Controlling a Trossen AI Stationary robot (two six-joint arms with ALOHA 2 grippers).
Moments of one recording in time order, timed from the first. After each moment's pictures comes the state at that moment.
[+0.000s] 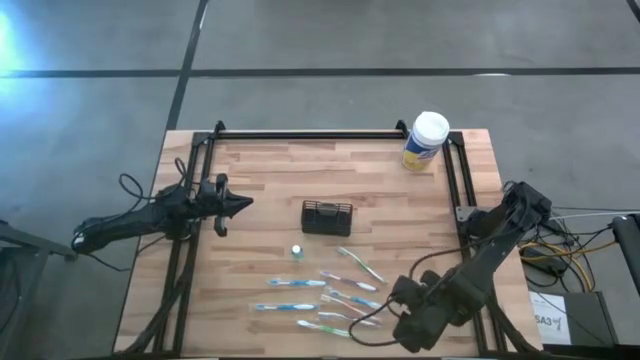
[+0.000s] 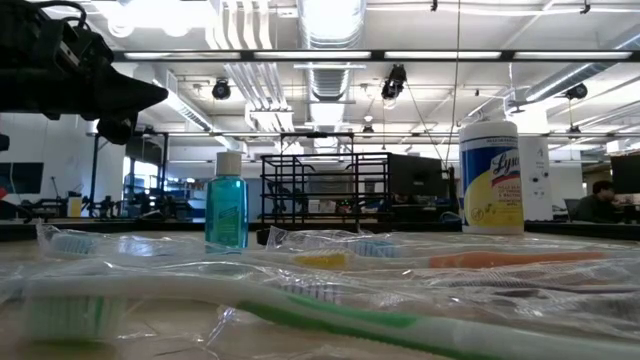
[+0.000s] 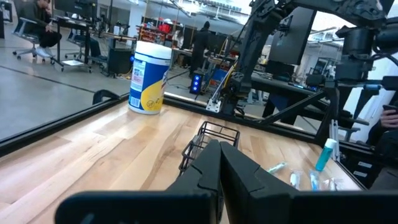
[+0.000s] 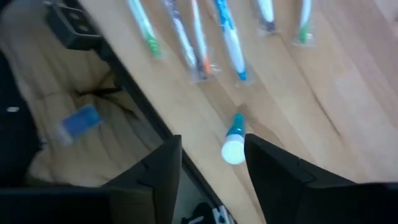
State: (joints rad) left arm 0.21 0.04 0.01 0.02 0.06 -0.23; right arm 0.80 1.71 1.56 -1.15 0.05 1.47
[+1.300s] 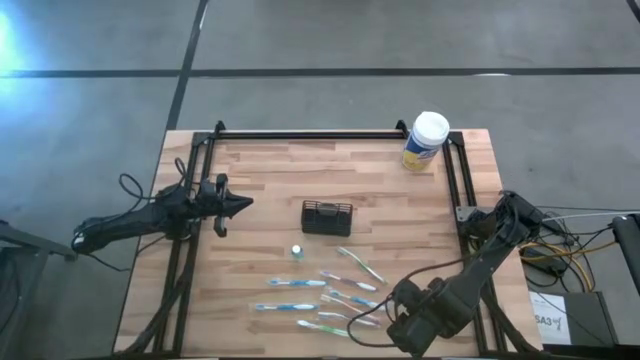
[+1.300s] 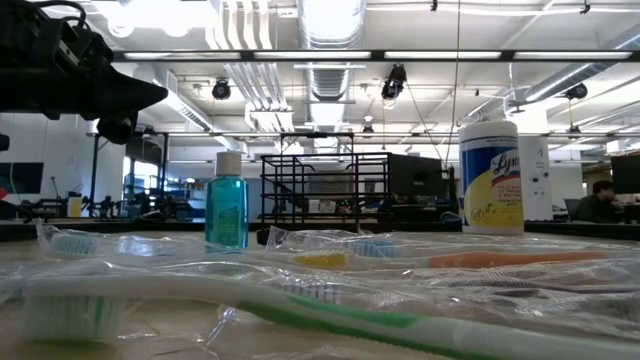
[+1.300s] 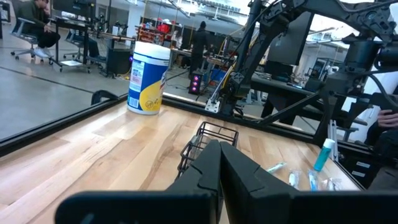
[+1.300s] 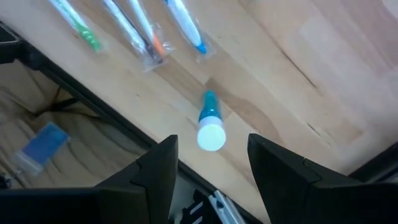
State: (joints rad) left arm 0.21 0.04 0.01 0.03 0.07 -0.24; right arm 0.81 1.82 1.61 -1.26 -0.01 1.69
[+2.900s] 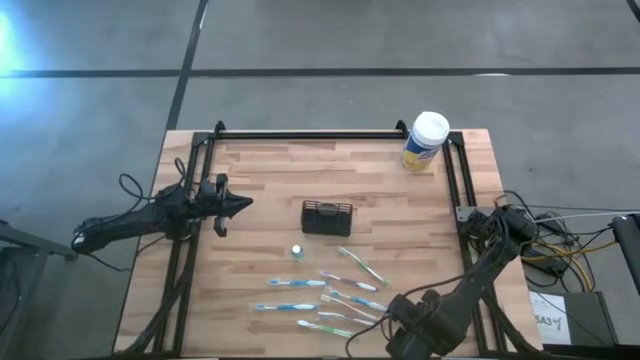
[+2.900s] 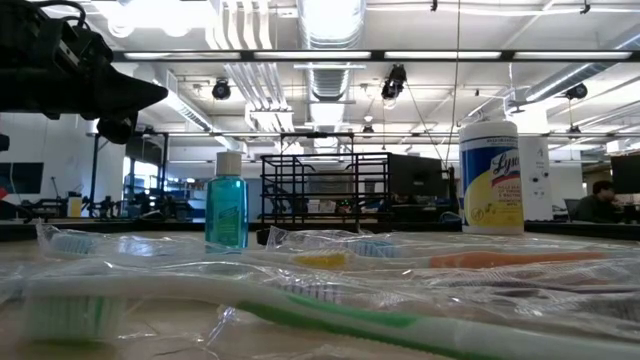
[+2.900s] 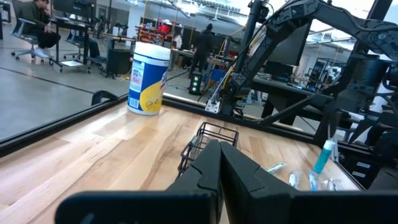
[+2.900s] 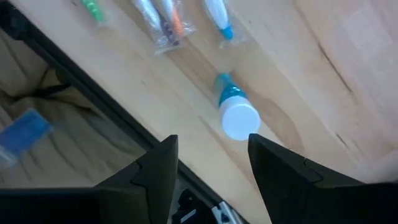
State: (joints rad) left arm 0.21 0.04 0.01 0.03 0.06 -0.24; right arm 0.86 1.93 1.63 -1.20 0.01 1.64
